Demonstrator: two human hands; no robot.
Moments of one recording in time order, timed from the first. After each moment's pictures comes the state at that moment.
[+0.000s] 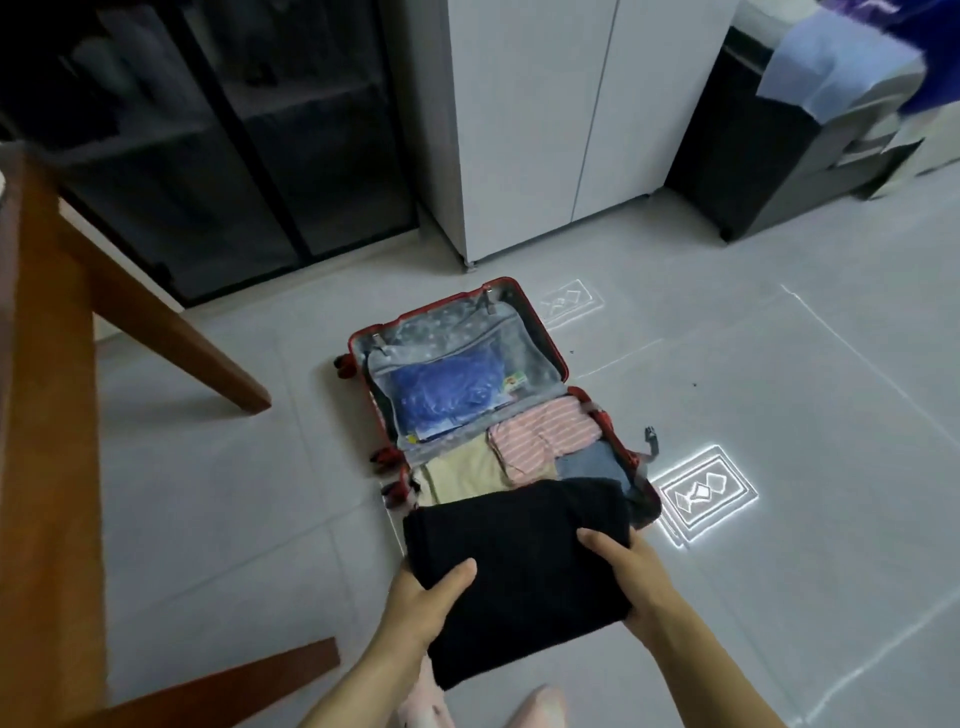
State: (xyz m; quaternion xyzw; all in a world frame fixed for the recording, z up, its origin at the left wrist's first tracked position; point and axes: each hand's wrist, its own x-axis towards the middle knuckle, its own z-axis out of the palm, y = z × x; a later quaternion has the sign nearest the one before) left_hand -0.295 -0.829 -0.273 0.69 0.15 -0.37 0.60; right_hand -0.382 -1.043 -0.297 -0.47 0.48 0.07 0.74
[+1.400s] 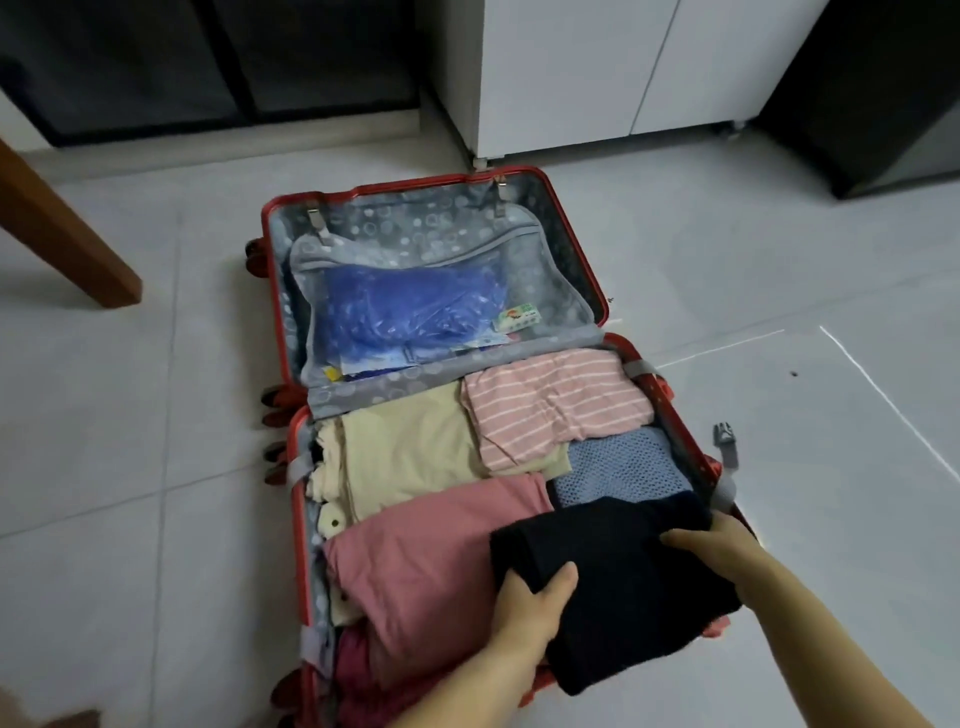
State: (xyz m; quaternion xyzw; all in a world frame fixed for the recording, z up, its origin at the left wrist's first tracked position) left_hand -0.313 -1.024 -0.768 0.70 0.17 -0.42 0.56; right_hand -0.334 -1.249 -0.716 -0.74 0.49 0.19 0.43
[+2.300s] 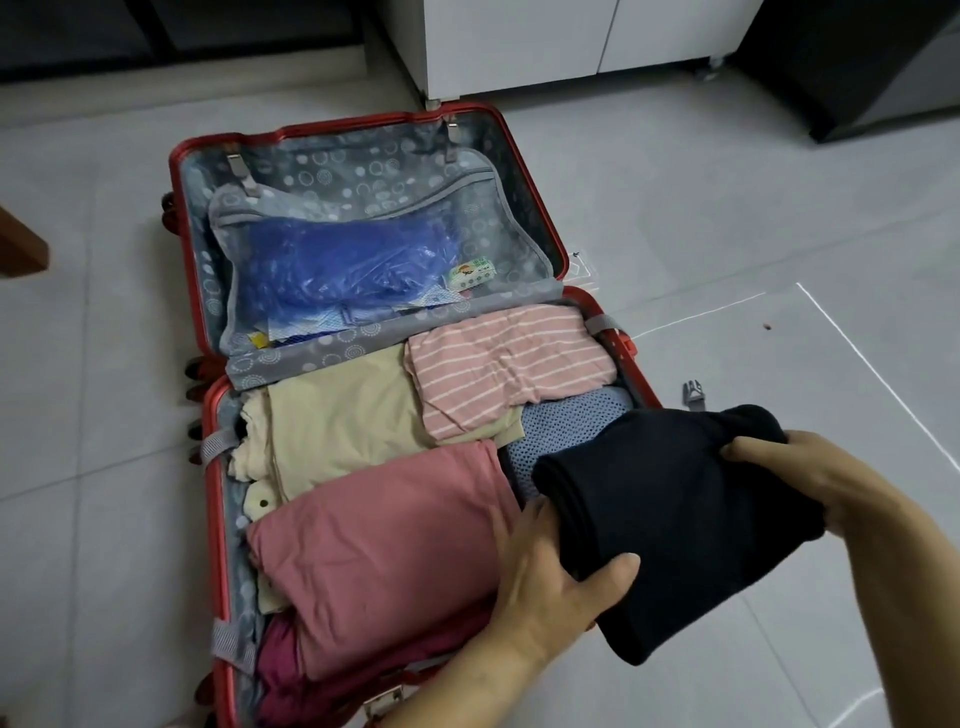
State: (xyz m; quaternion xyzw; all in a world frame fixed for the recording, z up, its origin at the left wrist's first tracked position) left_hand -0.325 -1.077 -0.741 0.78 -0.18 -0.19 0.57; right_hand -0.339 -1.325 -0.653 -0.71 0.52 0.16 0.44
